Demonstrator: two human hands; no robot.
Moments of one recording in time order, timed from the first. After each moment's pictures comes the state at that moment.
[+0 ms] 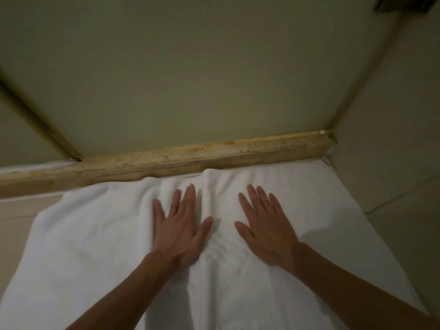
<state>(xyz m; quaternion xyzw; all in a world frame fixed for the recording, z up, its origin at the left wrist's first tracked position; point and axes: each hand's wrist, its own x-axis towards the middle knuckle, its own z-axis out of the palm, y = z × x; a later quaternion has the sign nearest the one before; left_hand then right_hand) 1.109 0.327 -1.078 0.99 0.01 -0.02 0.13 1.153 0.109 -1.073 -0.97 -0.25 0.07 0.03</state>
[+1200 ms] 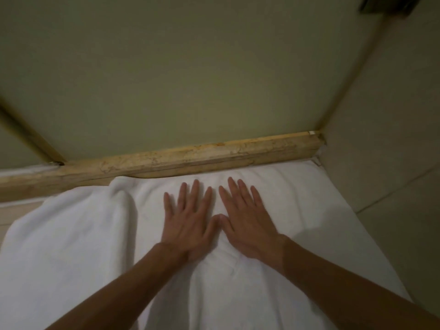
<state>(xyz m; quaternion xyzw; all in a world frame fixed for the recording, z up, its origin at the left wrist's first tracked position) 1.131 0.296 -1.069 0.99 -0.04 -0.06 0.09 1.166 0.133 -1.072 -0.96 -0.26 0.02 0.04</state>
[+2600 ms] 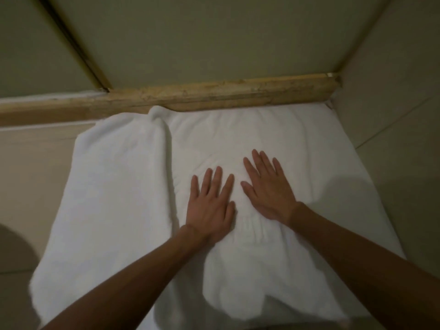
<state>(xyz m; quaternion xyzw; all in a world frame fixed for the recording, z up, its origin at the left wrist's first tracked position) 0.985 0.269 -1.065 0.99 -0.04 -0.08 0.07 1.066 0.105 -1.062 -0.96 -0.26 0.08 0.01</state>
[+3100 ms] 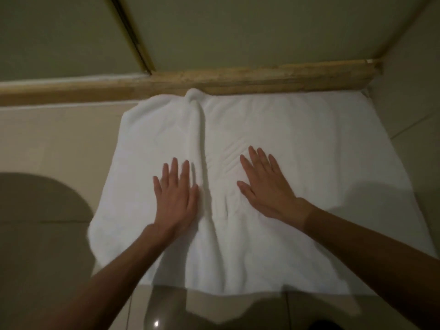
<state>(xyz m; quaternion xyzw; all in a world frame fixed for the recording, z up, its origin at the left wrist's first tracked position) 0.903 0.362 -1.030 0.96 0.16 -0.03 0.21 1.011 0.156 -1.046 -0.93 -0.34 0.09 0.04</state>
